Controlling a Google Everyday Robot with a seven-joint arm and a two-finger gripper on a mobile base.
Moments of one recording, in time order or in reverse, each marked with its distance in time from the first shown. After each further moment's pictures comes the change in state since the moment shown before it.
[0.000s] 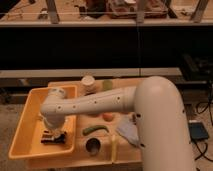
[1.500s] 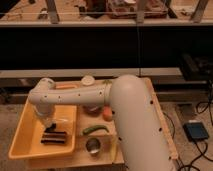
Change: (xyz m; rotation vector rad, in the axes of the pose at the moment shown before) arm 0.069 -0.043 0.024 0.010 -0.026 -0.112
